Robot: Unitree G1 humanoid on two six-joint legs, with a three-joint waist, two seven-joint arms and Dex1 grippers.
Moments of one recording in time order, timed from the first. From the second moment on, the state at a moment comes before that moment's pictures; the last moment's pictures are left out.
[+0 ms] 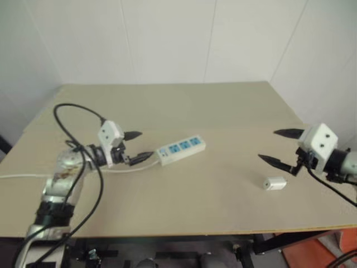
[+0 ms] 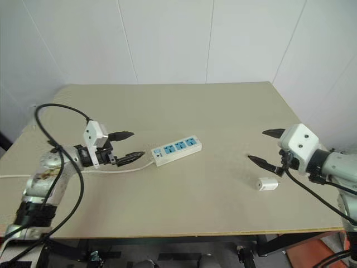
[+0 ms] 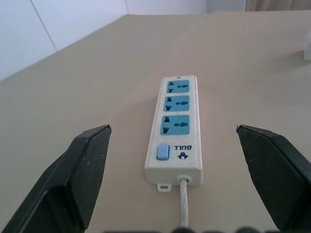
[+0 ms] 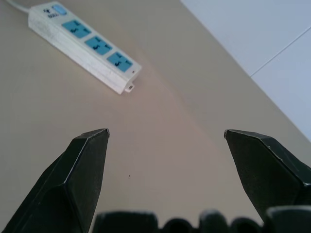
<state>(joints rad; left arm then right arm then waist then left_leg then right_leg) -0.57 0.63 0.01 0.20 -0.35 0.21 -1.03 -0.26 -0.93 -0.31 -0.18 0.30 0.19 0.95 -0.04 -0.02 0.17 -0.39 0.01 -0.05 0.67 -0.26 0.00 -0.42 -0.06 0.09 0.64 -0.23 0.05</state>
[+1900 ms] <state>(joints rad) -0.64 0.35 -0.11 0.61 -0.08 -0.14 -1.23 -0.19 -0.92 -0.33 -0.31 0.38 0.23 0.97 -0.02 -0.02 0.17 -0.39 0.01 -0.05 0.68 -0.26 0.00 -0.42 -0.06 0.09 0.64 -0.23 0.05</state>
